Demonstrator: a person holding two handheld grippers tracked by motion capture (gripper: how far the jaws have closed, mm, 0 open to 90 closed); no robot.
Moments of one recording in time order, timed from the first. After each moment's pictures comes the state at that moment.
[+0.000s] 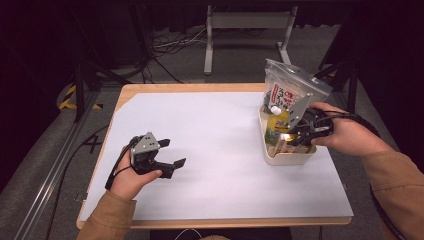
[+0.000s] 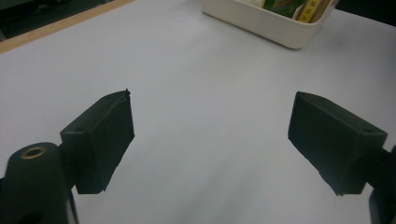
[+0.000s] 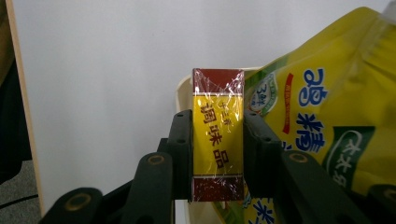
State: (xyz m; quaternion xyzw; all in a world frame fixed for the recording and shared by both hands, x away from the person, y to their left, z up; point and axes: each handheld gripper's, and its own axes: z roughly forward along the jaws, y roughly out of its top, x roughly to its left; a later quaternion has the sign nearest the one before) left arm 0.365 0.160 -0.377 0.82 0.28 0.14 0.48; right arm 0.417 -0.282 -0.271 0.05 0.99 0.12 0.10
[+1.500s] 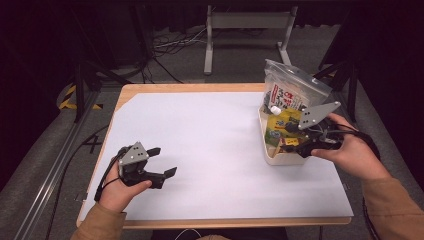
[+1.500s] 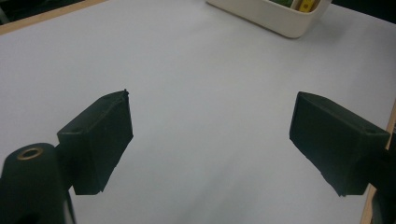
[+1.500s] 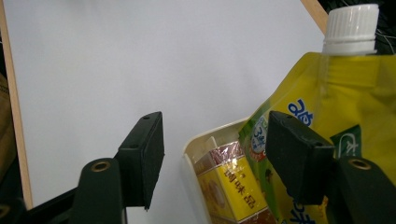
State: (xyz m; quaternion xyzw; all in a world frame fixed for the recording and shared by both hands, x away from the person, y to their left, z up) left arm 0.336 0.188 -0.386 0.81 0.30 0.14 0.48; right arm 0.384 -0.299 -0.281 0.15 0.92 0.31 0.17
